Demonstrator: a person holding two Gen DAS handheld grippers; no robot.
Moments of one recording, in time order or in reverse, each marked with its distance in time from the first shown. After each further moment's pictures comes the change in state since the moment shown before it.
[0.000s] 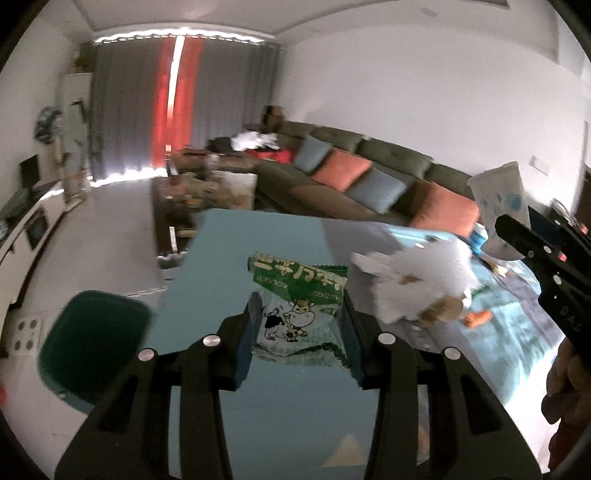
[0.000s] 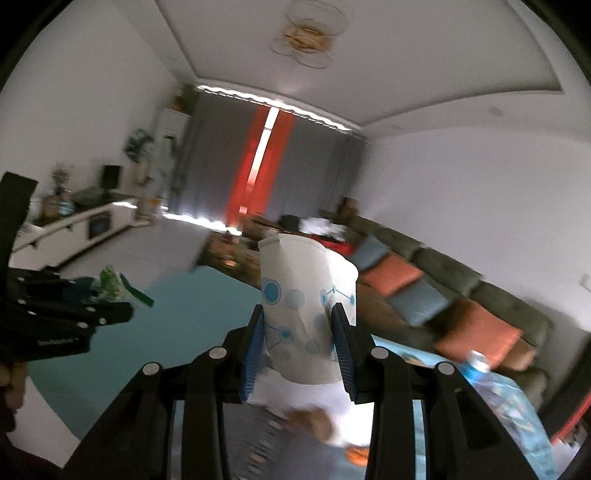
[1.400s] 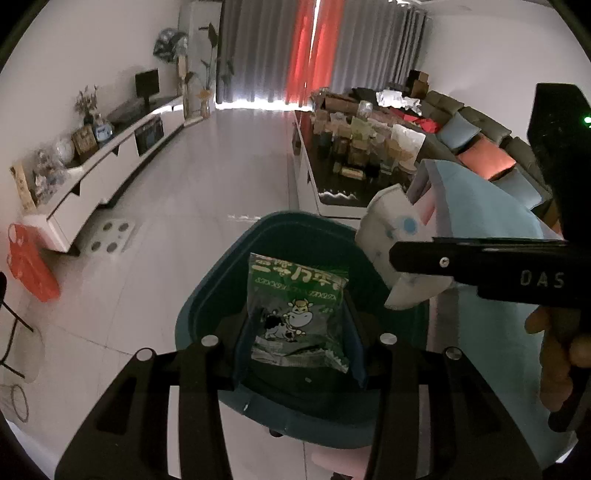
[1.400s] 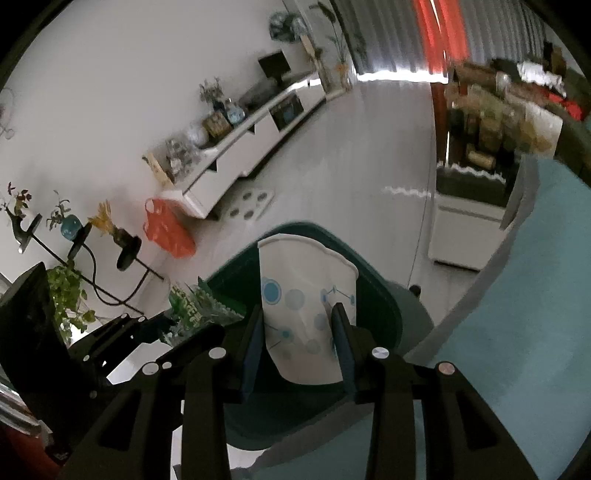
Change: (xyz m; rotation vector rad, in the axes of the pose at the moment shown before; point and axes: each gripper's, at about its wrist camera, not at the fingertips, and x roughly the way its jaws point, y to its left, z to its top) left arm 0.052 0.273 -0.046 -0.299 0.219 0.418; right arm 0.232 0.294 0.027 0.112 0.672 0.918
